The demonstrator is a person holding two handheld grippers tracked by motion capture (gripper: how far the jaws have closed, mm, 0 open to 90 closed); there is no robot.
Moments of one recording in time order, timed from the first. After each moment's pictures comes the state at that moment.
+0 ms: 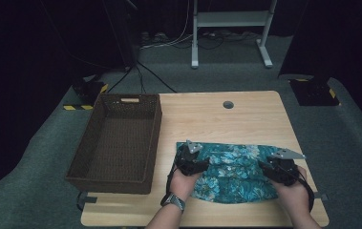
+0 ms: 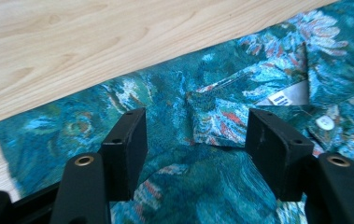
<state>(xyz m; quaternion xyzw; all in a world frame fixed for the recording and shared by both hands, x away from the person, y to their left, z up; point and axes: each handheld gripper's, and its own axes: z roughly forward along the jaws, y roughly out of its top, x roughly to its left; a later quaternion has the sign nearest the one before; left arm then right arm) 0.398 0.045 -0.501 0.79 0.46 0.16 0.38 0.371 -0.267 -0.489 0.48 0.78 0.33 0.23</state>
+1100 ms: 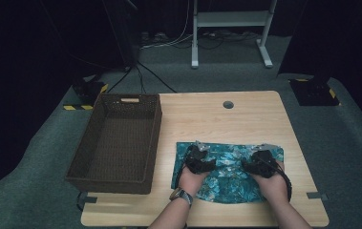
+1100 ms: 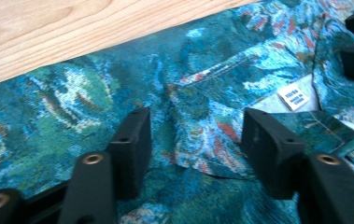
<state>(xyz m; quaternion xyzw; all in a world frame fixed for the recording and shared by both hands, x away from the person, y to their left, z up) 0.417 0.019 -0.532 0.80 0.44 0.14 0.37 0.411 -0.229 -0.524 0.50 0.79 0.30 0.17</state>
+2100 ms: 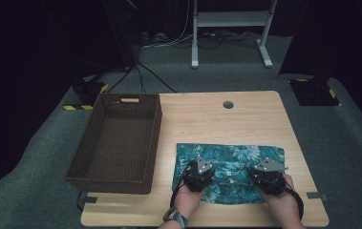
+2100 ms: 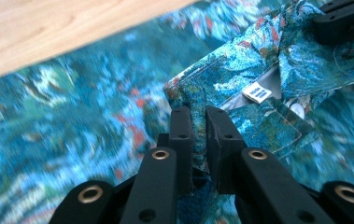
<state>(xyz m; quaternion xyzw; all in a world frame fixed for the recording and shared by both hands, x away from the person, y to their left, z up) 0.342 0.026 -0.513 0.81 0.39 0.15 0.41 0.338 -0.227 -0.496 0.40 0.82 0.33 0.23</state>
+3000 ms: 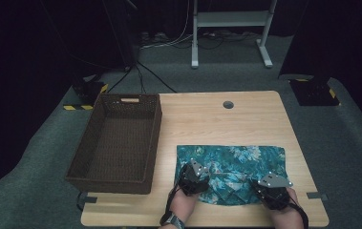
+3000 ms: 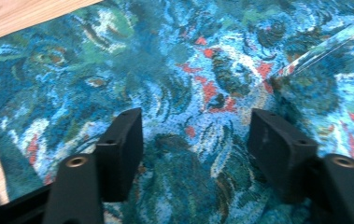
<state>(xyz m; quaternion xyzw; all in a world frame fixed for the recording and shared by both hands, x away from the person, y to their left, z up) 0.346 0.037 -0.536 0.81 0.43 0.20 0.34 0.307 -0.237 -0.514 0.39 0.83 0.33 0.23</state>
